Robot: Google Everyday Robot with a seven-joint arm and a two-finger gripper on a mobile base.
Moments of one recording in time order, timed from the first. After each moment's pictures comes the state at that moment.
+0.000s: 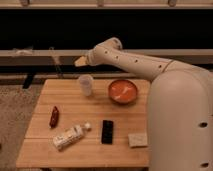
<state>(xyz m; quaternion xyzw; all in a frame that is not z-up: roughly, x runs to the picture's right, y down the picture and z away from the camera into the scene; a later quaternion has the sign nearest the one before) -0.103 -0.156 0.832 -0.16 -0.18 0.61 0.76</state>
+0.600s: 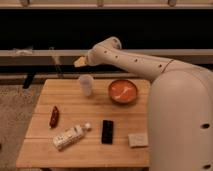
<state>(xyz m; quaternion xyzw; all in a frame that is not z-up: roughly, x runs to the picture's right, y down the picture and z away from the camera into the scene) -0.113 -0.147 0.818 -0.16 -0.18 0.58 0.78</state>
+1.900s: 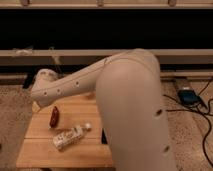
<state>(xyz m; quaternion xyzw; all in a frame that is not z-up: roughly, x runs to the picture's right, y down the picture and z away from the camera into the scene) -0.329 0.096 0.777 -0.25 -0.07 0.43 0.87</state>
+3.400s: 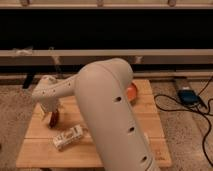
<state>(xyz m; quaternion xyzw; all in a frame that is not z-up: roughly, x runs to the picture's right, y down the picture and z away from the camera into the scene) -0.314 0.140 0.845 -0.29 0.04 0.45 0.84</state>
